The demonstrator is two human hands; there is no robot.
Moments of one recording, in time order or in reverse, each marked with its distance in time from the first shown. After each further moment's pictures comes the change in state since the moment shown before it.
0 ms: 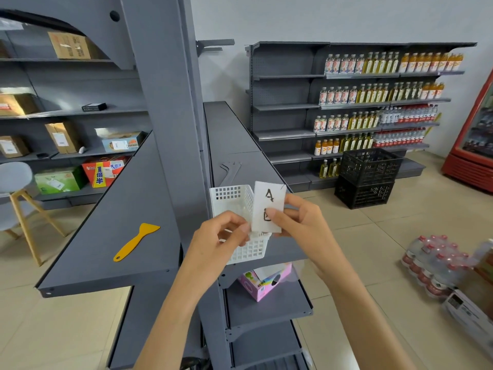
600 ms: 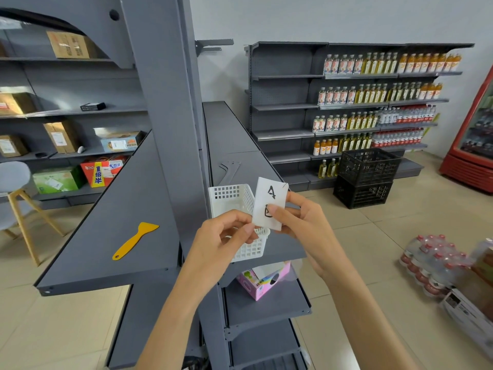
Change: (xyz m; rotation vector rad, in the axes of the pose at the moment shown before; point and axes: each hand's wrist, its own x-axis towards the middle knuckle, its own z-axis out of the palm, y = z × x) left_hand -0.006 0.007 0.003 -0.114 -0.038 0.058; right_hand -0.004 -0.005 -0.001 0.139 -0.007 0.020
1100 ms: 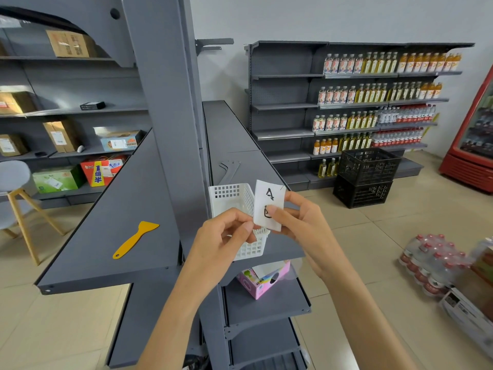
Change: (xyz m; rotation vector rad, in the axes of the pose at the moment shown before) left_hand -0.002 -0.001 0.001 0.035 0.010 0.018; right_hand -0.003 0.001 0.003 0.027 0.011 0.022
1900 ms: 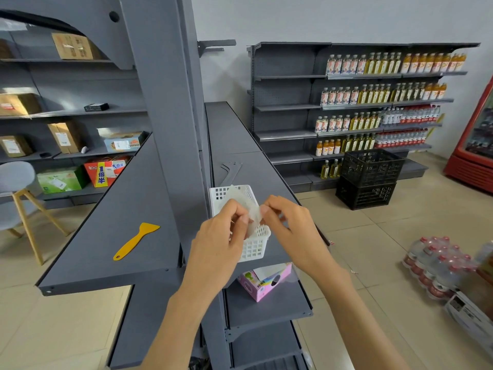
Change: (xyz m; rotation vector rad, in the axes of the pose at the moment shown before) left_hand 0.006 0.003 0.008 0.383 0.153 0.098; right_hand 0.016 0.017 0.004 -0.746 -0.005 -0.422
